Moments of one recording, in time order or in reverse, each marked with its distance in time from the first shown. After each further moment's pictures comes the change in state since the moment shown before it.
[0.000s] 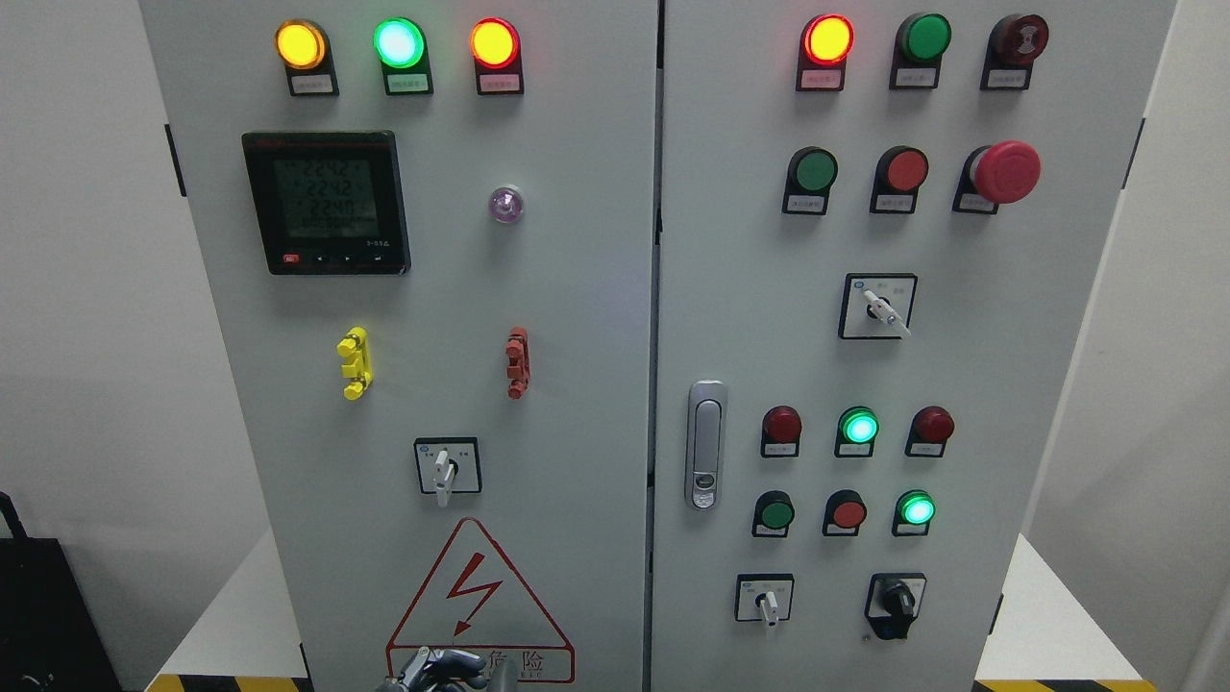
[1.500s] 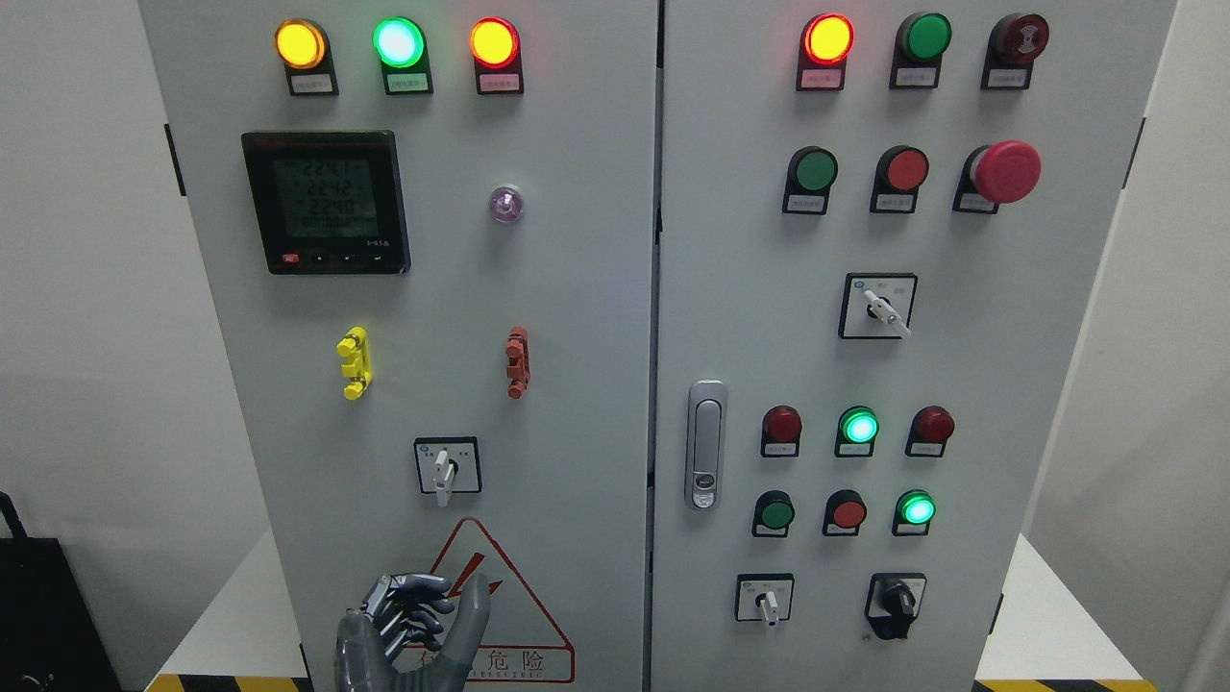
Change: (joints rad) left arm -0.137 -0.023 0.001 -0.045 -0.002 0.105 0.125; right arm 0.000 0.000 0.000 0.000 0.000 0.000 0.002
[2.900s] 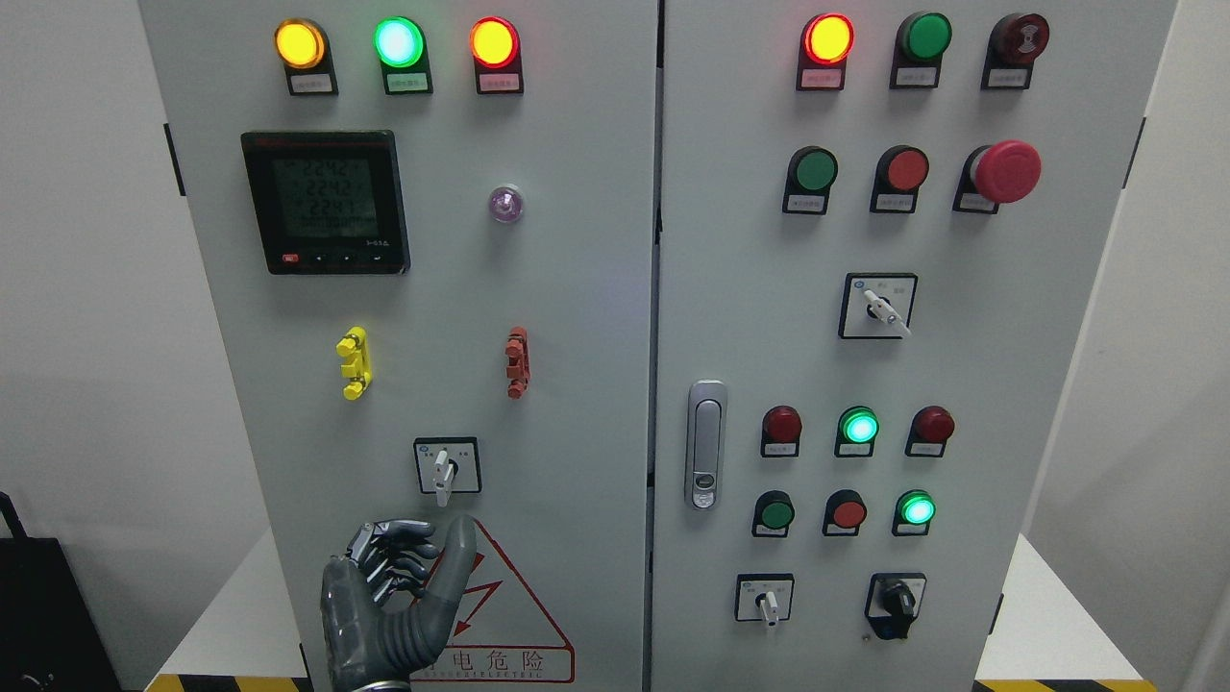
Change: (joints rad) left arm -0.111 -0.012 0.027 -0.004 0.000 0.101 0.017; right arm 0.000 0.000 0.000 0.000 0.000 0.000 -0.002
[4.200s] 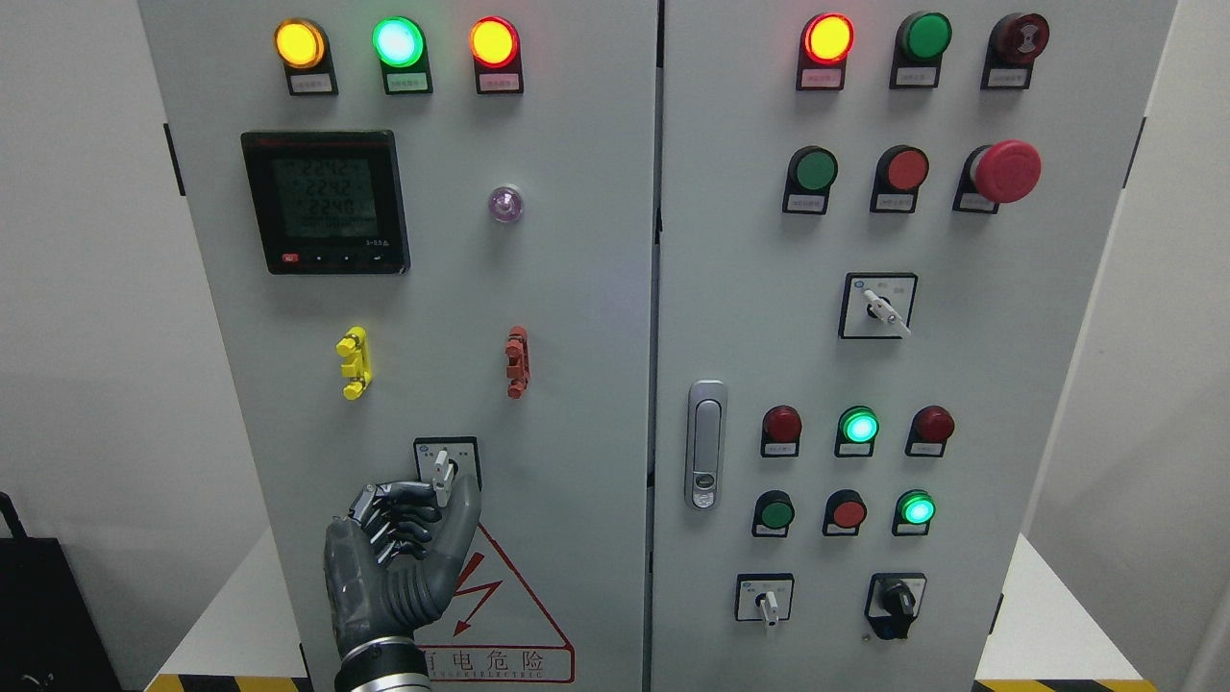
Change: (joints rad) left arm -0.076 -0.013 0.003 0.000 -0.002 0.064 0.008; right arm 0.000 0.000 0.000 0.000 0.000 0.000 0.000
